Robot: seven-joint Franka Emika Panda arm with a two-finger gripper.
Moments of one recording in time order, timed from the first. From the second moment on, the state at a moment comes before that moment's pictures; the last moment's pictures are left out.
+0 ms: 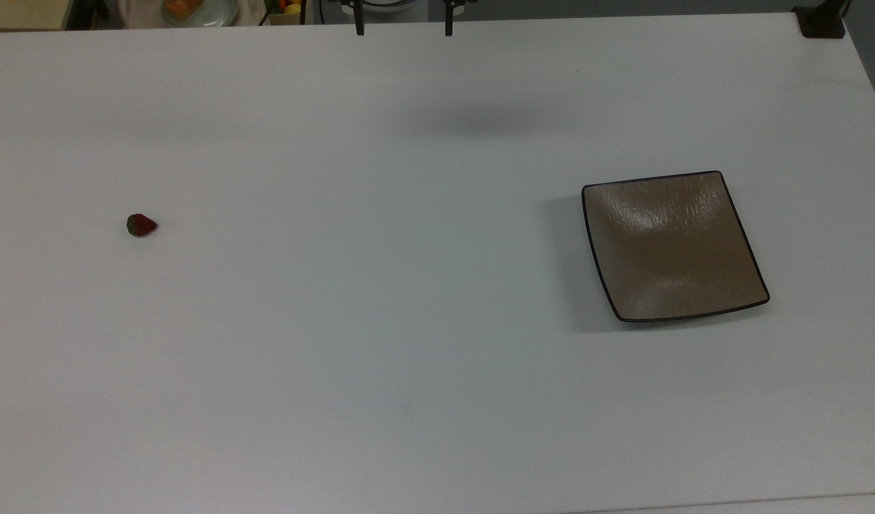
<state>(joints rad) 0.20 -0.02 -0.01 -1.66 0.00 1.72 0.13</state>
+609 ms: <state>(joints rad) 0.13 -0.02 -0.04 -1.62 0.01 1.69 0.01</state>
